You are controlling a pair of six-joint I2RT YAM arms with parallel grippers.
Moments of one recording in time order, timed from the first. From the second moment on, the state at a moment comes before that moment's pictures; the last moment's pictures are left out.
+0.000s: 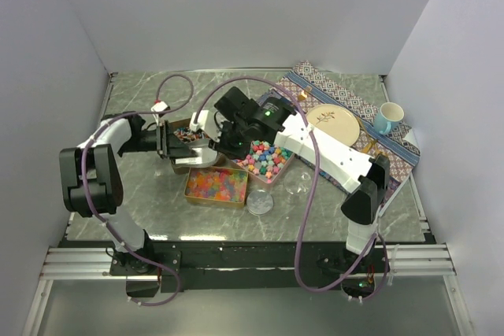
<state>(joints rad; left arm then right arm) 0.12 1.71 1.13 -1.07 1.48 0.50 0.95 1.83 1.95 -1.10 -0.14 -0.44</state>
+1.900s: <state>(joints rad) 0.03 0.97 0.41 -0.31 0.34 -0.79 0.94 1.75 1.77 -1.36 -0.10 -0.35</state>
